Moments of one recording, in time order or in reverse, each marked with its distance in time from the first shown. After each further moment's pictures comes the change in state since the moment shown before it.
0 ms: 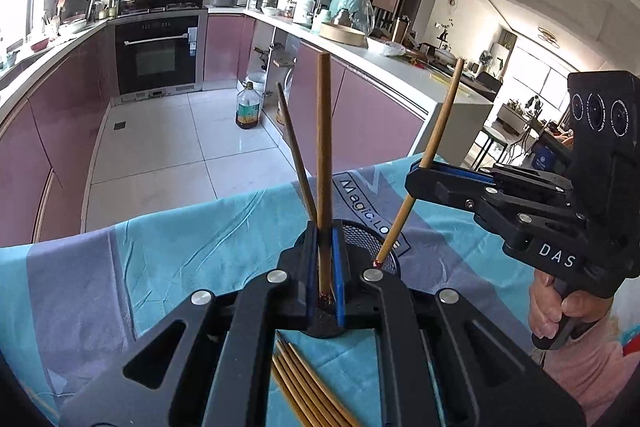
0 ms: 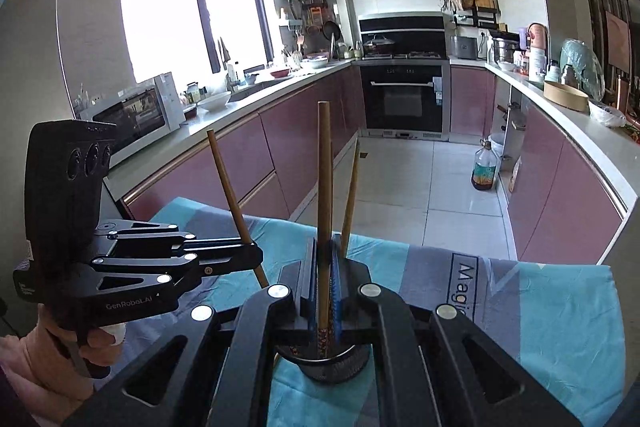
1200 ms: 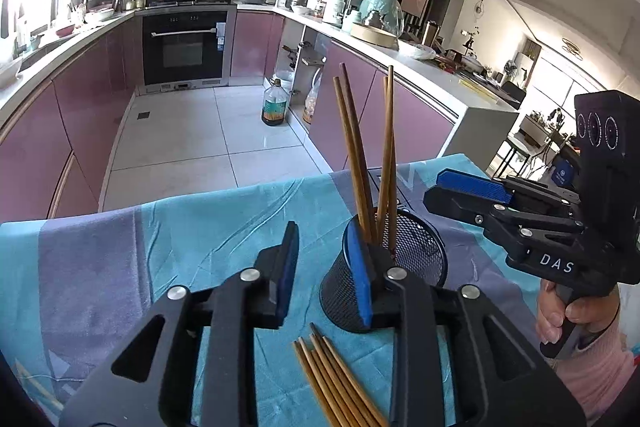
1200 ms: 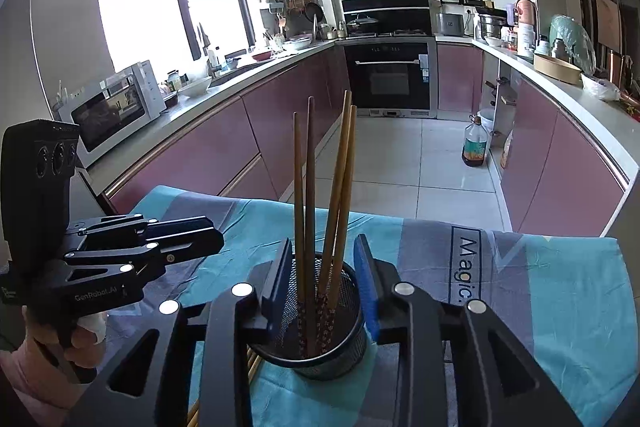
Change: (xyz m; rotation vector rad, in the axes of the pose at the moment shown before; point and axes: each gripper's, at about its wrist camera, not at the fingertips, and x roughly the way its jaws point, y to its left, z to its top) left arm 0.012 0.040 -0.012 -0.056 -0.030 0.097; right arm 0.021 0.007 -0.011 0.045 0.034 -0.045
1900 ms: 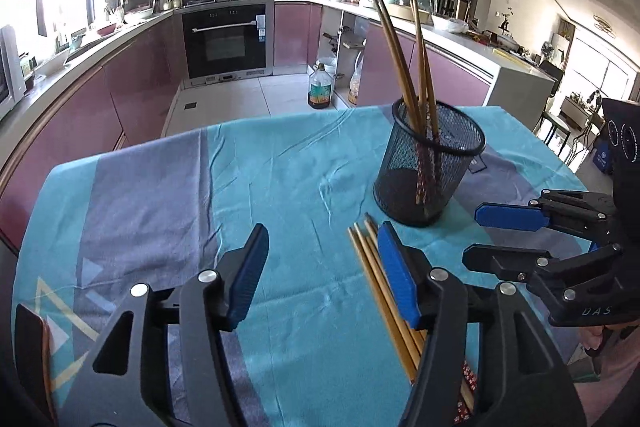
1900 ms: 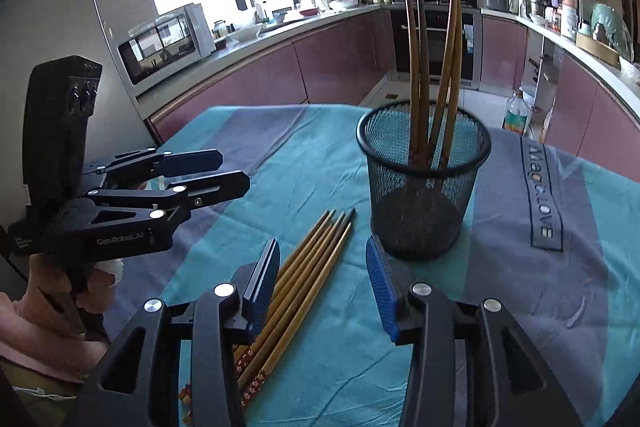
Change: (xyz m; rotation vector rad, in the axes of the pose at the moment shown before) left arm -0.038 0.007 -0.100 0.024 0.050 0.181; right arm 0.001 0.057 -0.100 -0.065 0.161 0.132
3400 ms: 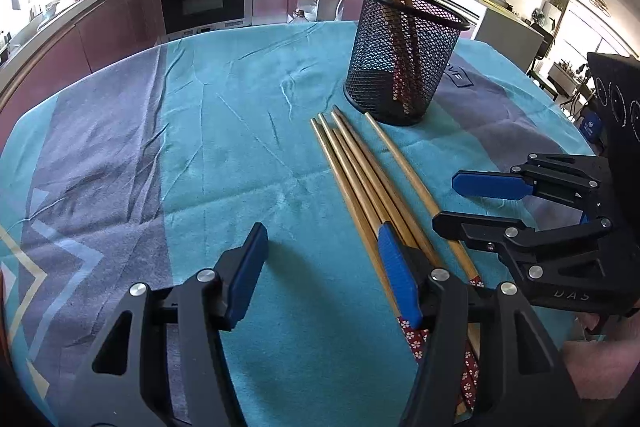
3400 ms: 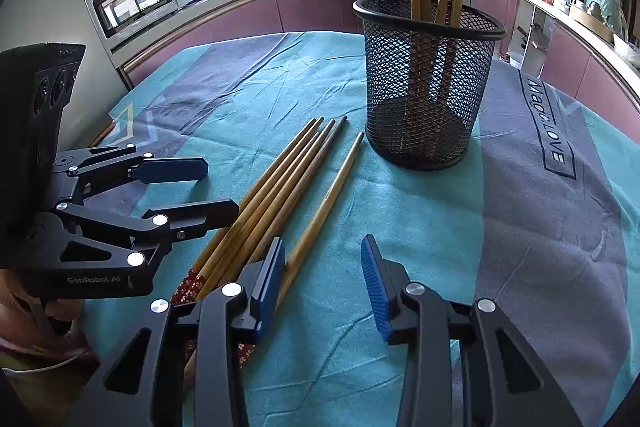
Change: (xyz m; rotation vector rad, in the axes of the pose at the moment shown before) left arm 0.040 -0.022 -0.061 0.024 0.176 -0.070; right arm 0.029 0.008 -0.039 -0.005 0.140 -0.099
